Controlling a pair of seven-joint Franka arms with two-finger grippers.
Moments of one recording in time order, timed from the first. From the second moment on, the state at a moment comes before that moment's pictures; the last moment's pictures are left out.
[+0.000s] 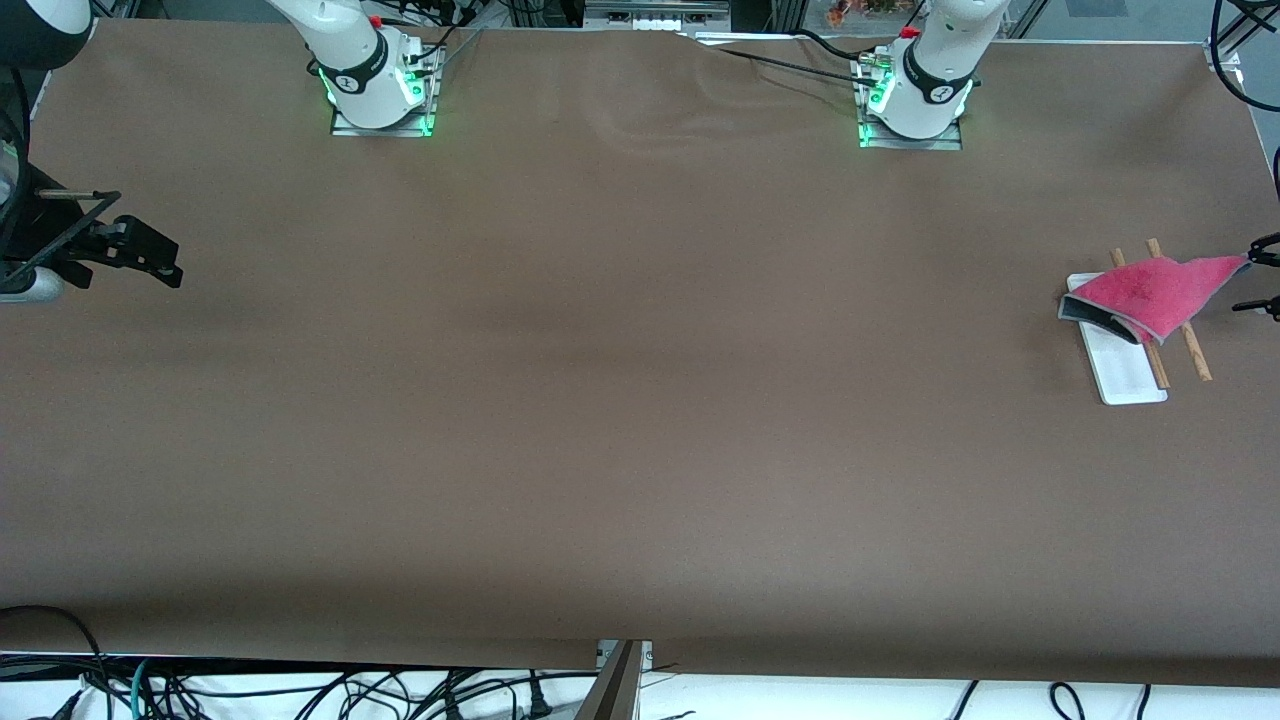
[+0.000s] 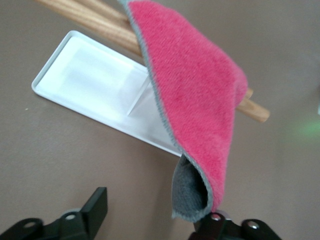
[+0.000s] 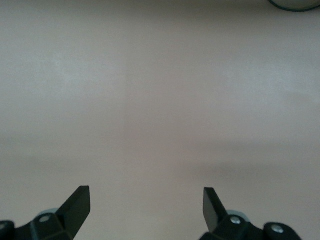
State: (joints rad) left arm 0.89 0.74 -0.02 -1.38 -0.19 1.66 2.01; right arm -0.01 0.06 0.02 -1.58 -0.04 1.68 -0.02
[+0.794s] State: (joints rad) left arm 0.84 0.75 -0.04 -1.26 -0.19 1.83 2.05; right arm -0.01 0.06 0.02 -1.58 -0.04 1.68 -0.02
